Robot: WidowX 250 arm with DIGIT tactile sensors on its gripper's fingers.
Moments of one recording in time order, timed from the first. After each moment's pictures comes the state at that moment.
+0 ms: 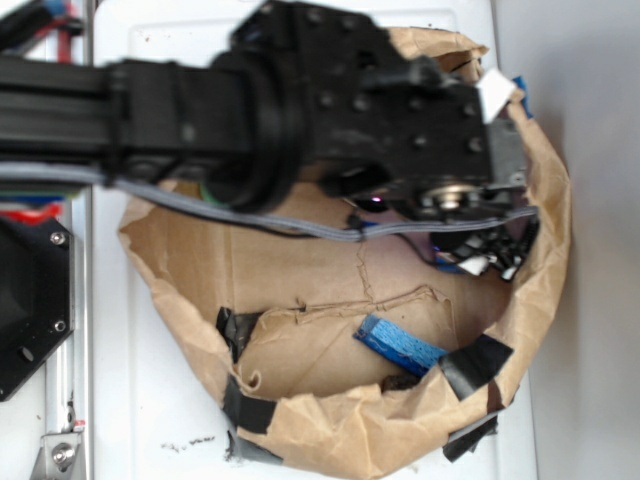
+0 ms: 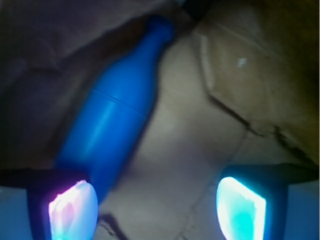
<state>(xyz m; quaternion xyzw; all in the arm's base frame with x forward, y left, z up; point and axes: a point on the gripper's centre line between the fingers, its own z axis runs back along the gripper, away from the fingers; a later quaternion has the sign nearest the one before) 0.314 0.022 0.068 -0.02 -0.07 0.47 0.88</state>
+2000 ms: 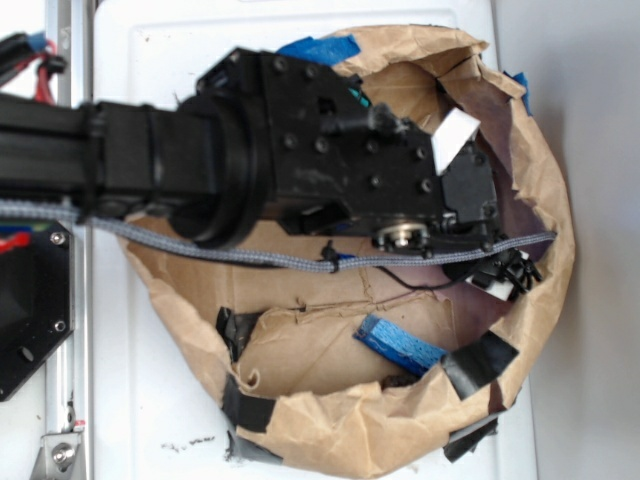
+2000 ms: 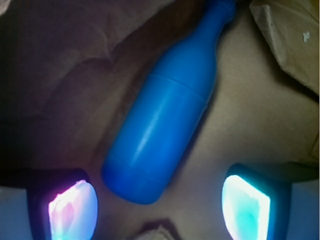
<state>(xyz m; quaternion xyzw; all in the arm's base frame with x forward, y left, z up) 0.329 0.004 0.067 -0.11 -0.16 0.49 0.85</state>
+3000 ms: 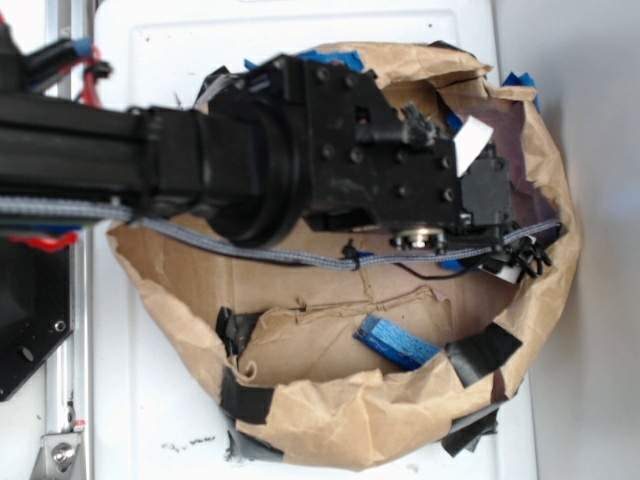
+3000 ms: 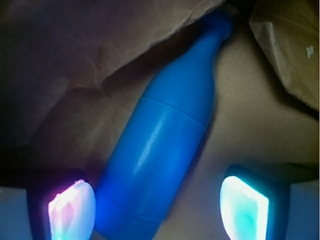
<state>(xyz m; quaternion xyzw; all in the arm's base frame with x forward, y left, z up) 0.338 0.017 0.049 -0.07 -0.16 0.50 0.85</state>
